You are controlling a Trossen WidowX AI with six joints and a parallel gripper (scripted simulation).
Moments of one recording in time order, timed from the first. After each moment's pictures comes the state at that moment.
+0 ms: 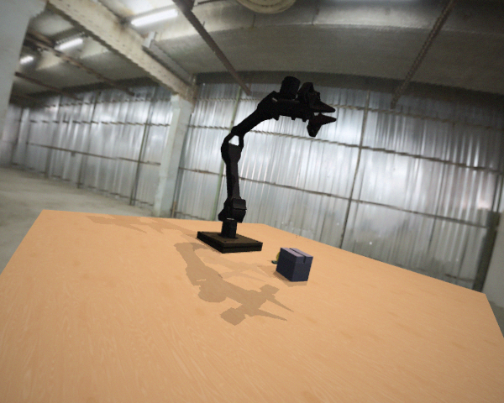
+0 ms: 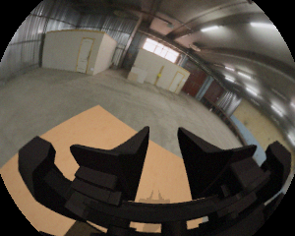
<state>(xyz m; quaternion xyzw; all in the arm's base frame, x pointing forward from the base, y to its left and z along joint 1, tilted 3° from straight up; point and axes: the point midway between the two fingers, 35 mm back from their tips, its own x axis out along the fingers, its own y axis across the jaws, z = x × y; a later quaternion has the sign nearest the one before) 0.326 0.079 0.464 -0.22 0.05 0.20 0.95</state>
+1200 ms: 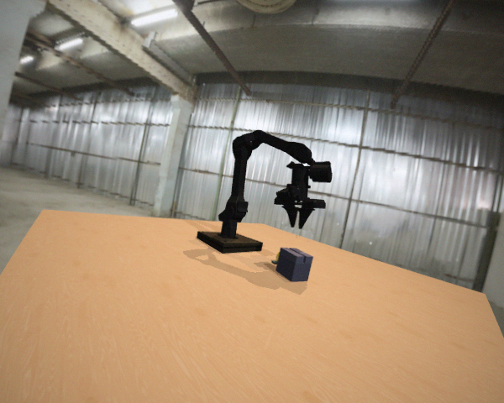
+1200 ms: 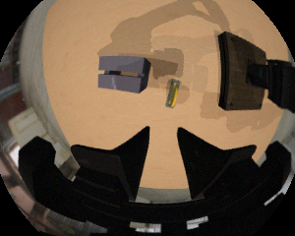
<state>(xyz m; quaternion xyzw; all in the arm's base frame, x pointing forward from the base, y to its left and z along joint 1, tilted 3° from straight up) 0.245 0.115 0.130 0.53 0.51 -0.46 0.50</state>
